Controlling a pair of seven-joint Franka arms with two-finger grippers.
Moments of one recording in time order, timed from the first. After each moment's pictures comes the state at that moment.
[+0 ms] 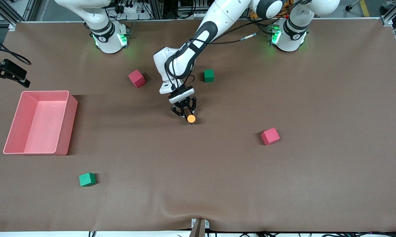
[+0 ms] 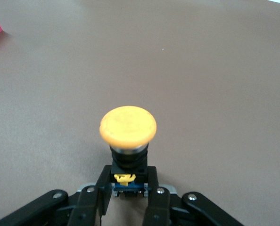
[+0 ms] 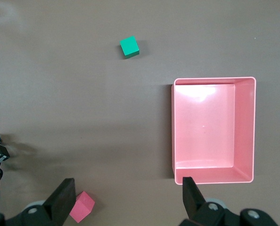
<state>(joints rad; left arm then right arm) -1.19 1.03 0.10 -1.25 0.84 2.06 -2.11 -0.02 -0.03 -0.02 -1.53 0.00 1.55 -0.03</state>
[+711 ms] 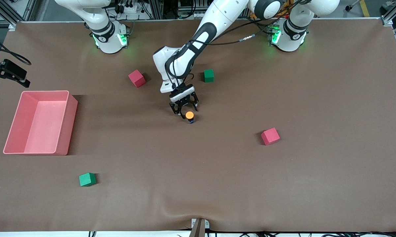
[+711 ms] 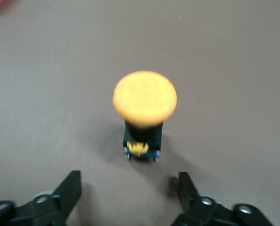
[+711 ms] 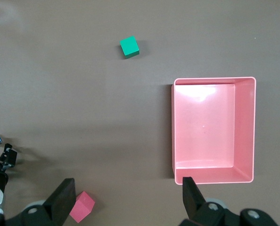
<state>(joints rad) -1.20 1.03 0.09 -1.24 0.71 2.06 -2.12 -0.02 -0.03 -0.02 -1.53 0.00 1.55 -0.03</state>
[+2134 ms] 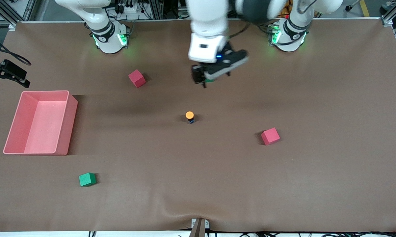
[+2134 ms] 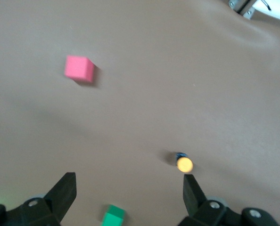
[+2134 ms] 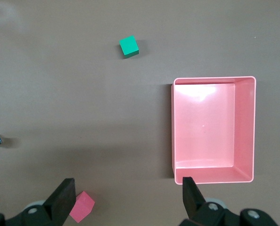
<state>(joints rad) -0.84 0.33 0.09 -1.21 0.13 1.58 -1.20 -0.02 -0.03 -0.02 -1.53 0.00 1.55 -0.03</state>
